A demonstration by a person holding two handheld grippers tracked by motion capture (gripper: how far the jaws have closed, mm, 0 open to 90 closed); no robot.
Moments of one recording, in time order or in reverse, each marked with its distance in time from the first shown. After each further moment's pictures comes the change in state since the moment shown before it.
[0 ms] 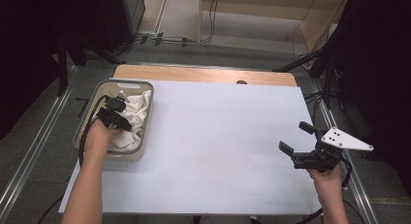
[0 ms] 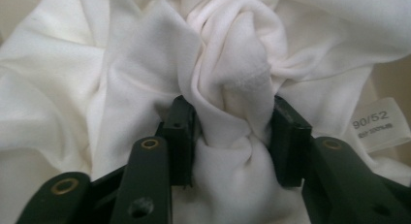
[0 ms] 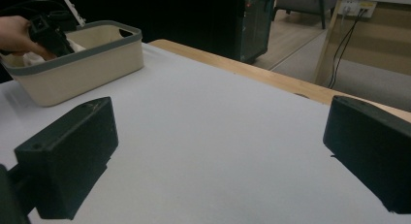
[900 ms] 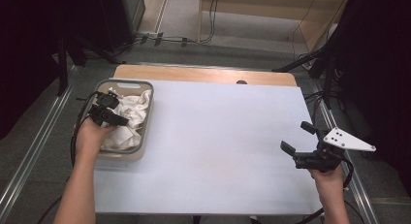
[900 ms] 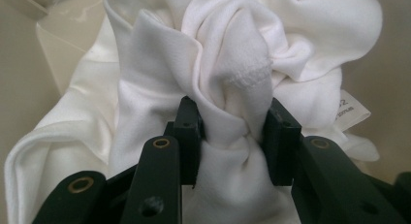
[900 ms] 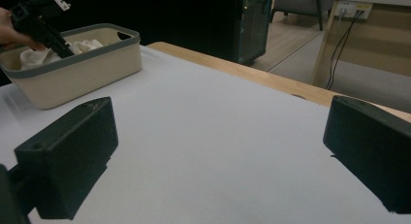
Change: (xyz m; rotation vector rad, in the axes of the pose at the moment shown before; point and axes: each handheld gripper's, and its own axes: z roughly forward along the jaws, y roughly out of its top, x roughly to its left) left arm 0.006 -0.012 -0.033 -0.163 -0.040 0.043; right arm -0.002 0.000 -0.003 -0.008 -0.006 0.007
